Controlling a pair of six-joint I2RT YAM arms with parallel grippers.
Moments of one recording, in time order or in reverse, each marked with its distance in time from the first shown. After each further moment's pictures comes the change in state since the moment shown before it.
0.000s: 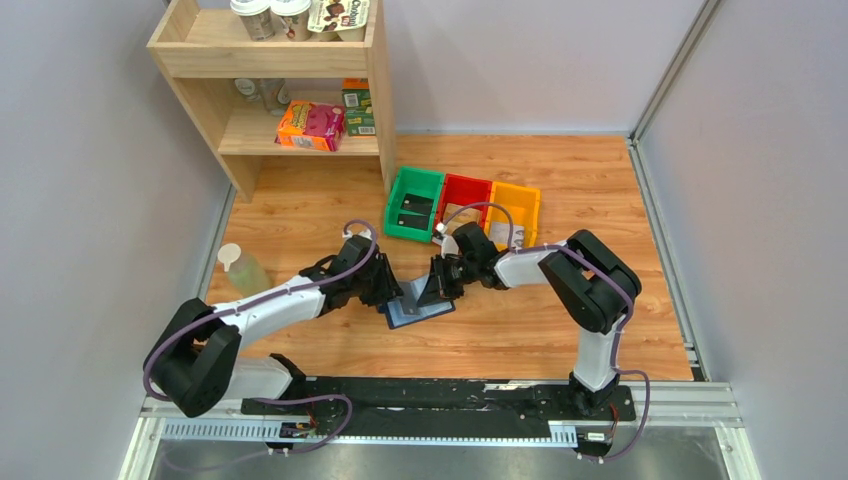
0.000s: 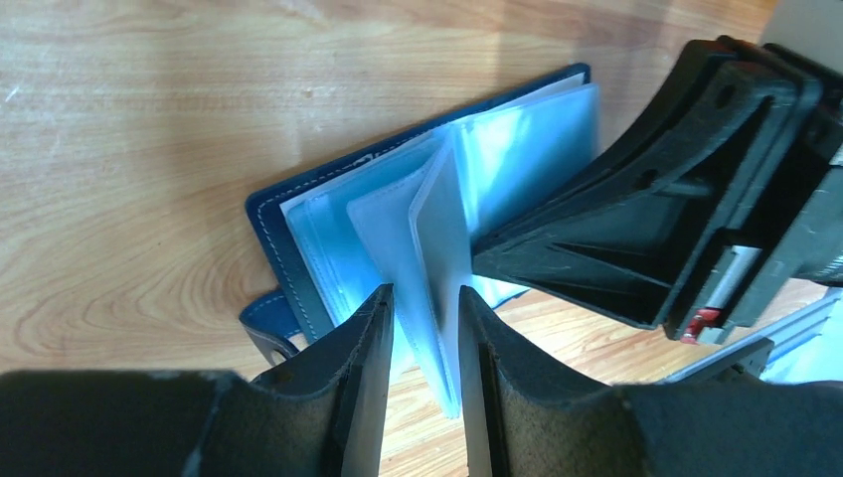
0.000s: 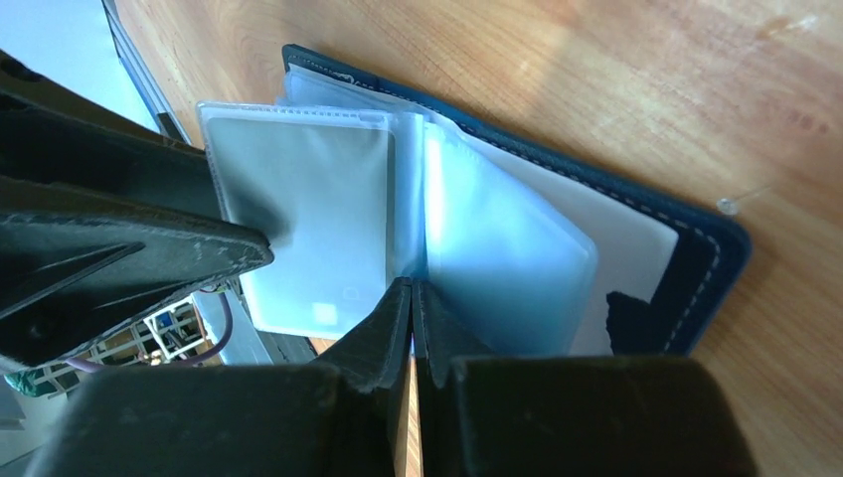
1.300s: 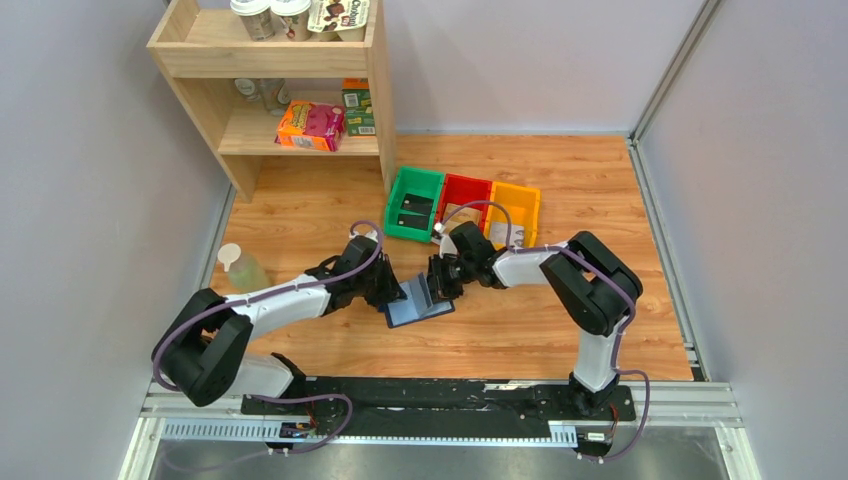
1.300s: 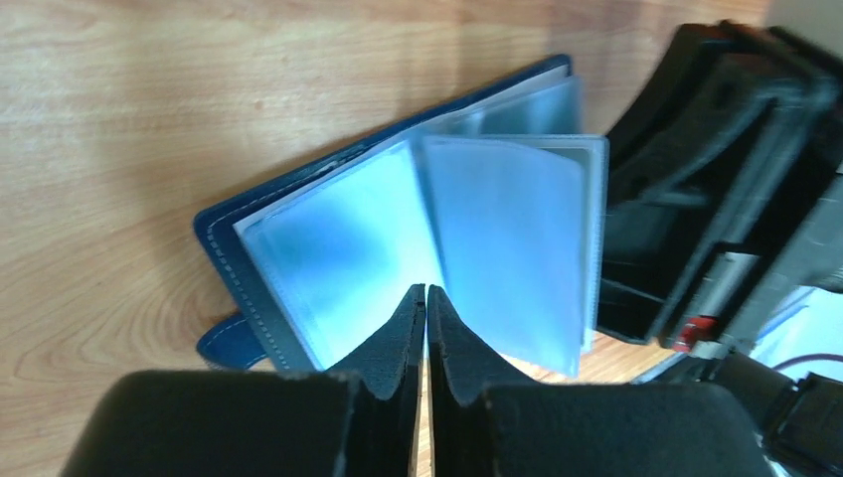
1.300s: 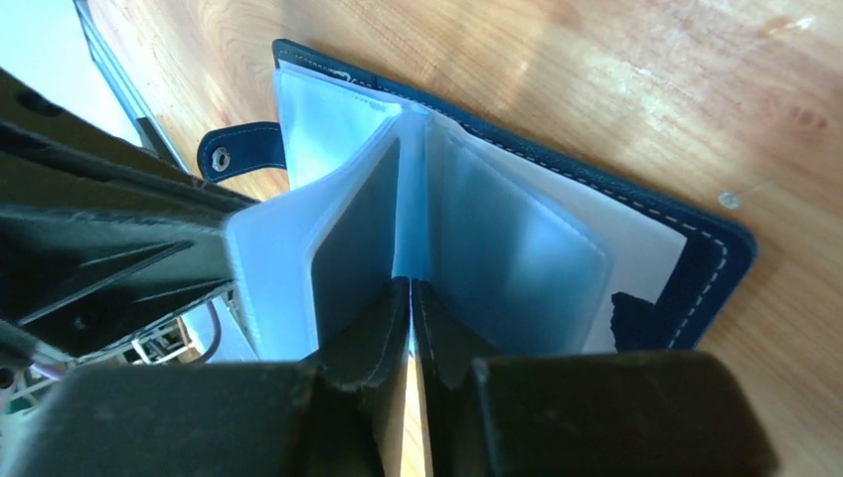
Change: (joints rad) left arm 0.000 0.047 -0.009 0.112 0.069 0.017; right arm 0.003 -0.007 0.021 -0.044 0.031 -0.008
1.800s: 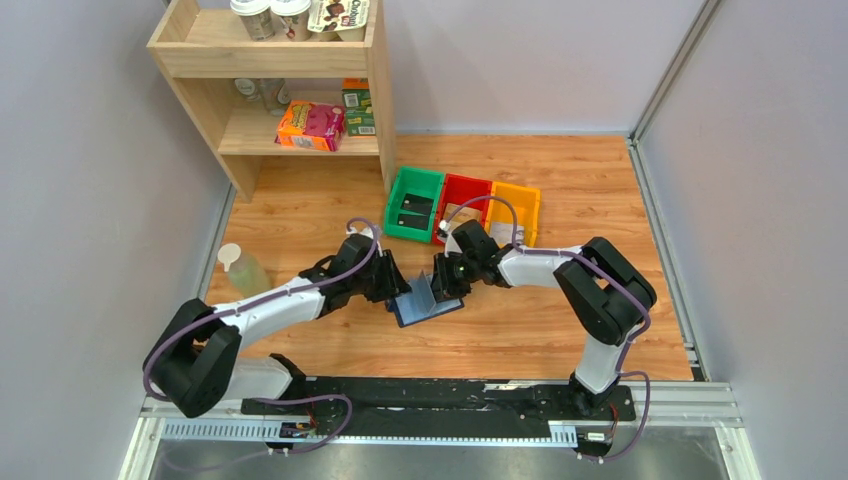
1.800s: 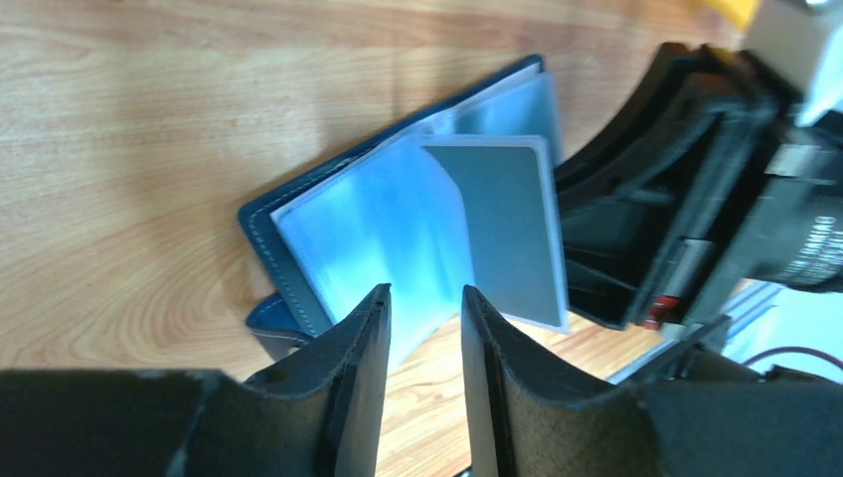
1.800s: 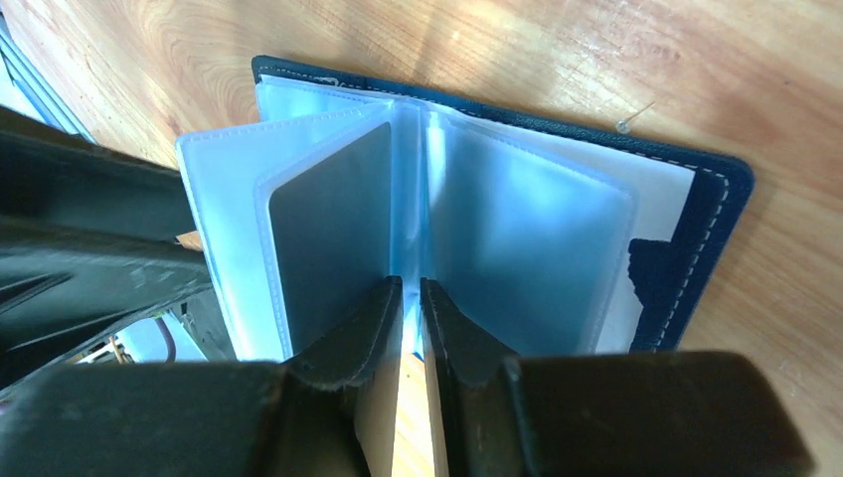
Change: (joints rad) left arm 0.000 -0.031 0.000 -0.020 -0.012 -0.004; right arm 0.006 -0.089 0.004 -0.153 0.137 -0.072
